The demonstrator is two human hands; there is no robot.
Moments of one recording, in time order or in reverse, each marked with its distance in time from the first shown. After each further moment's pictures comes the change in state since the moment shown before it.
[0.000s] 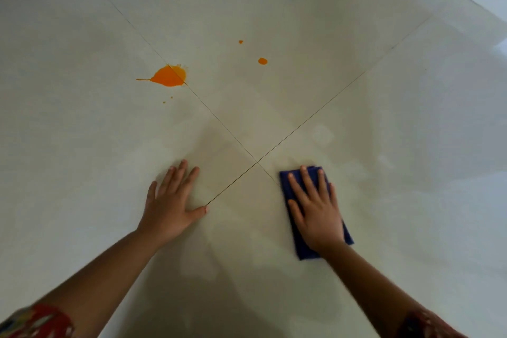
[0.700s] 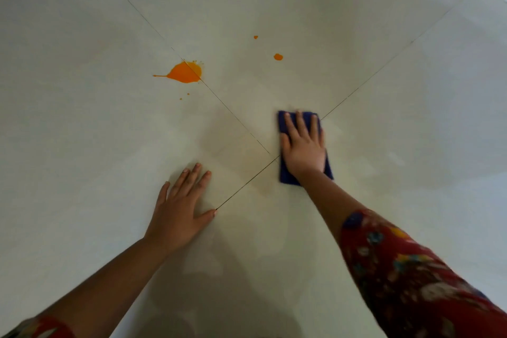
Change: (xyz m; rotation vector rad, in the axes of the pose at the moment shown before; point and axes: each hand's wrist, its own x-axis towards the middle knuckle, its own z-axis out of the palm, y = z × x) left_hand -0.014 -0.024 0.004 0.054 0.098 0.119; right_hand 0.136 -0.056 -0.014 0.058 0.088 0.175
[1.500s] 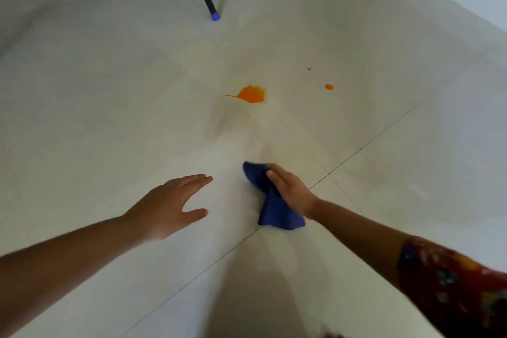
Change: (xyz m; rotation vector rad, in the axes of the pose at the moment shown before) left_hand -0.081 -0.092 -0.132 -0.082 -0.175 -0.013; right_hand -0.095 -0.150 -0.034 0.746 -0.535 -0.229
